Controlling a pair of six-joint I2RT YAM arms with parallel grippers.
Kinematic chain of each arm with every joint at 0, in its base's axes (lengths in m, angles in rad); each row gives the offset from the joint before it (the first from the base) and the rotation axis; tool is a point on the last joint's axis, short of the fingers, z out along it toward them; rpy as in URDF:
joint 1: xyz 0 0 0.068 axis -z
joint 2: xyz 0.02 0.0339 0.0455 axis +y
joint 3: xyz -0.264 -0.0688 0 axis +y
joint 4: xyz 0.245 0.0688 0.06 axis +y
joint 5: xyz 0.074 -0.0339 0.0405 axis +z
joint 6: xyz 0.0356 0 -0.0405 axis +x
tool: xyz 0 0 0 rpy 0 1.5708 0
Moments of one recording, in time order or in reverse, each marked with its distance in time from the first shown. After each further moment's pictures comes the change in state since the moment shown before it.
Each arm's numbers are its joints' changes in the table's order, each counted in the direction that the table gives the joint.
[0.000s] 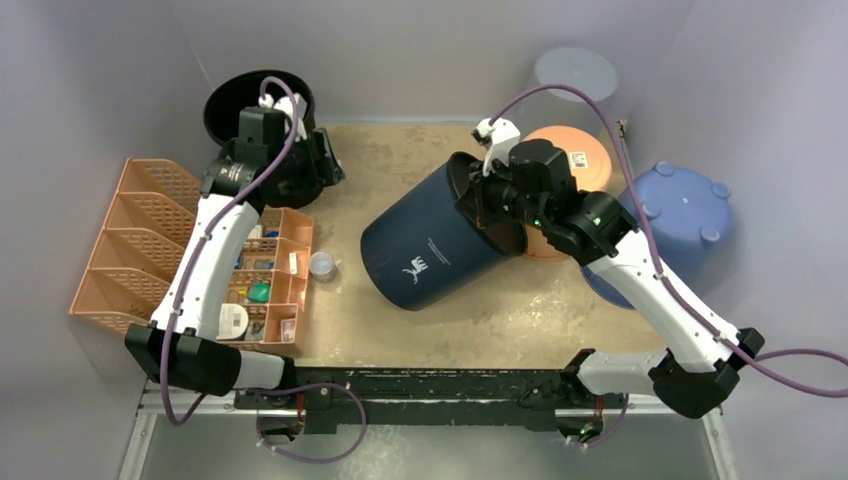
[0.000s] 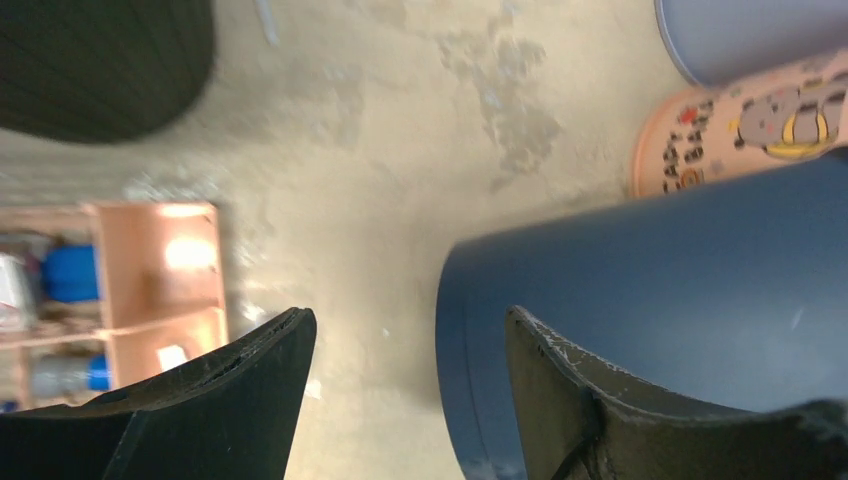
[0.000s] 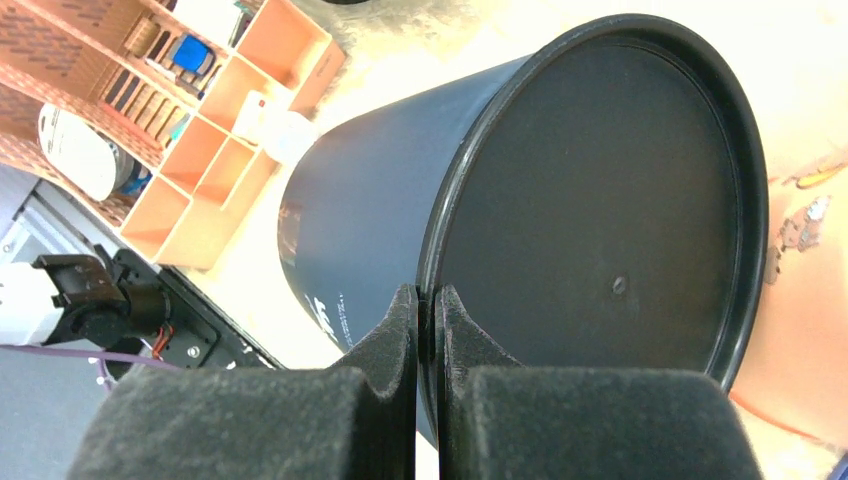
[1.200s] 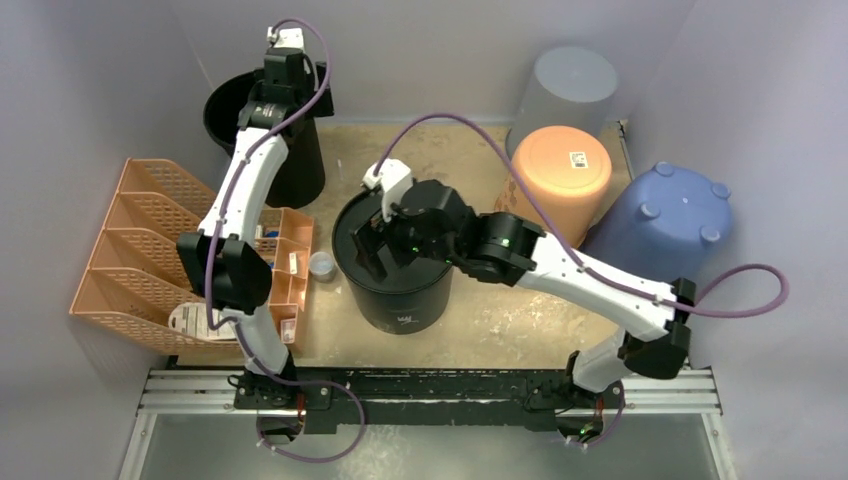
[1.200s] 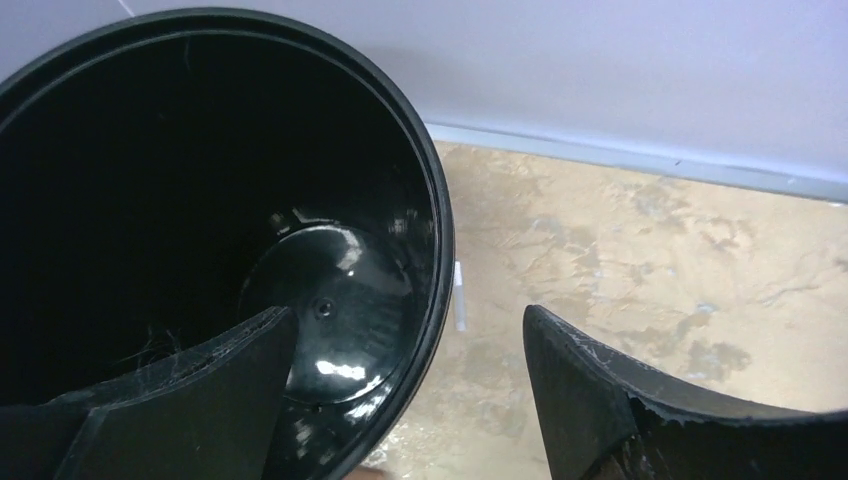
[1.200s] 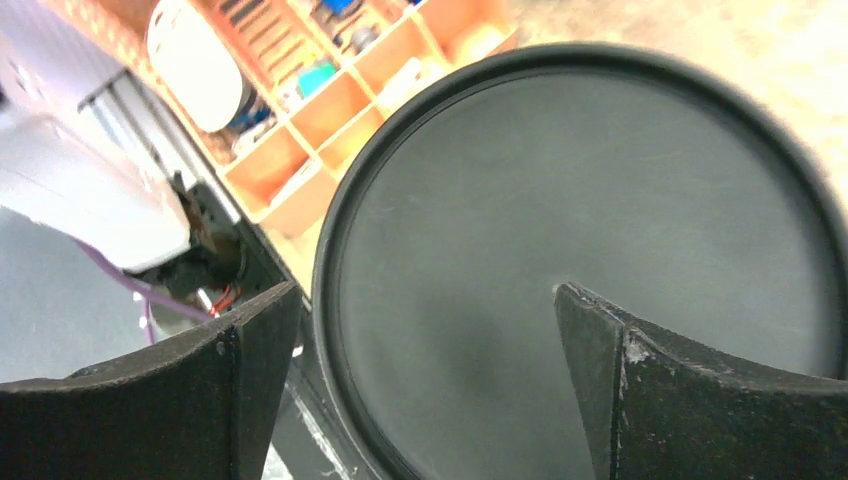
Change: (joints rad) left arm -0.027 0.467 -0.475 -0.265 0.473 0.230; right arm -0.441 0.289 -0.142 -0.115 -0.152 -0.026
